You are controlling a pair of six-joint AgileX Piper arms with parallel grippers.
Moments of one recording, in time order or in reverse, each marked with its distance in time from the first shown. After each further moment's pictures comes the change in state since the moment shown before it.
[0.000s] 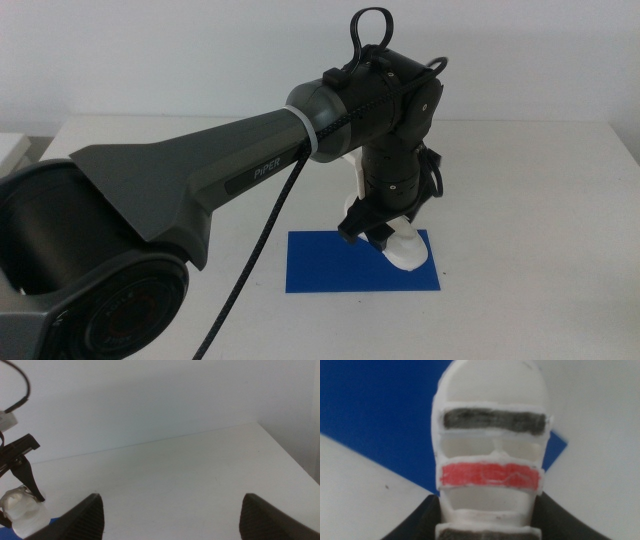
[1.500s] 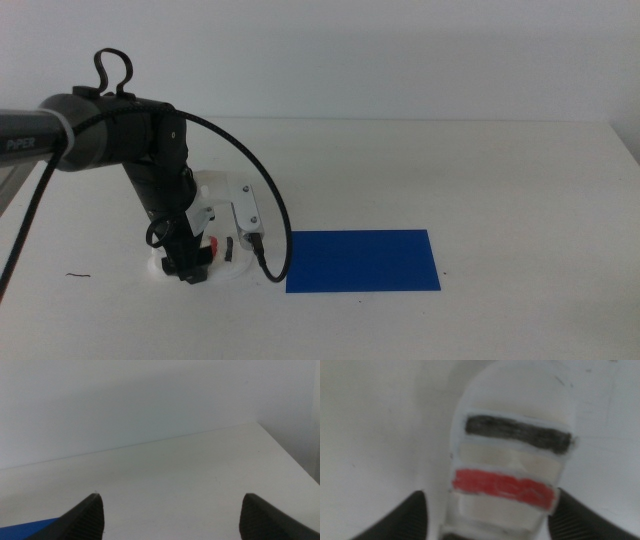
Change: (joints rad) left arm 0.511 -0.293 0.753 -0.027 -0.351 2.511; right arm 0.000 0.000 0.000 0.000 0.000 0.000
